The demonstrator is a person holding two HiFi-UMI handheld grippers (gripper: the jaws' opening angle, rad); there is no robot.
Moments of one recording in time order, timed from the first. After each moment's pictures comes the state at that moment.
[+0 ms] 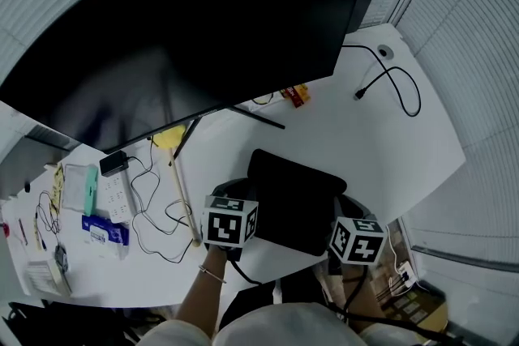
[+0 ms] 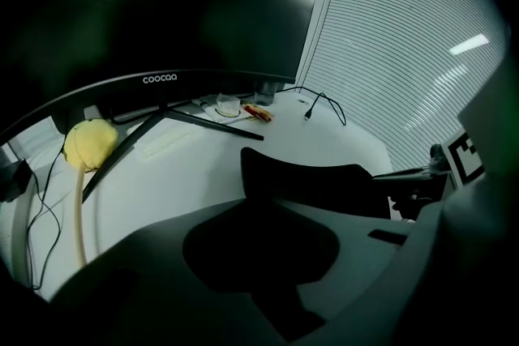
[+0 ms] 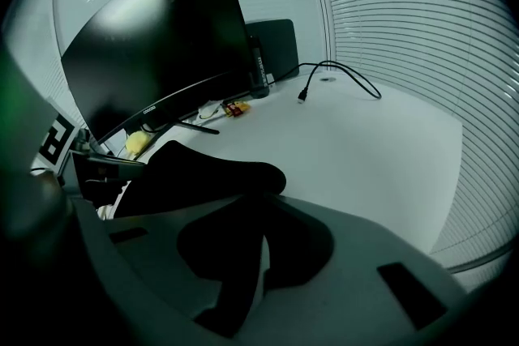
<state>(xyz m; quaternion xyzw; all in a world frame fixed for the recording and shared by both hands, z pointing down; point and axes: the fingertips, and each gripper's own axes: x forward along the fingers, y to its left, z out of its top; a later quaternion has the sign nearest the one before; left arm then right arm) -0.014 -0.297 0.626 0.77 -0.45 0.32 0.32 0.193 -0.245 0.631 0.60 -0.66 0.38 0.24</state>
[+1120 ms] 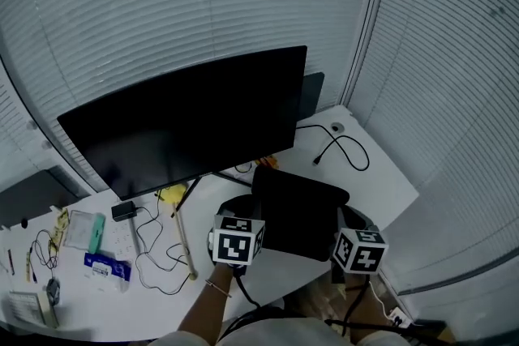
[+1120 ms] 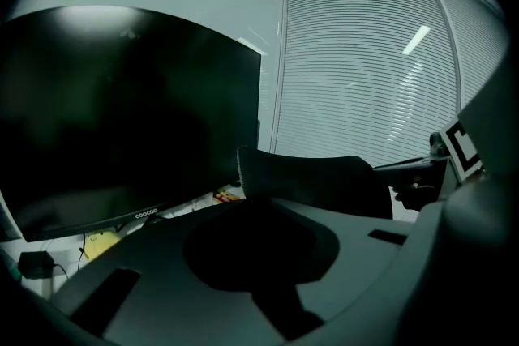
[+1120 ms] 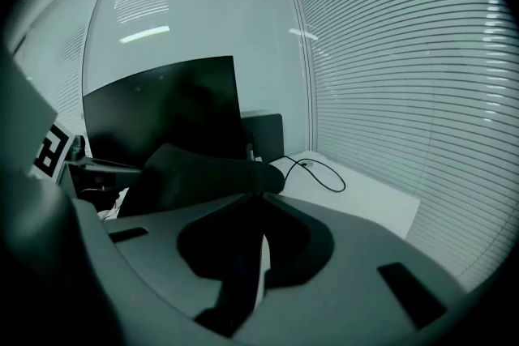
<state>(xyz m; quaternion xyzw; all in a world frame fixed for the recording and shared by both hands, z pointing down) 0.042 -0.323 0.466 0.85 -0.46 0.20 0.16 0.248 -0.263 0.464 0.69 -0.68 0.21 0.14</state>
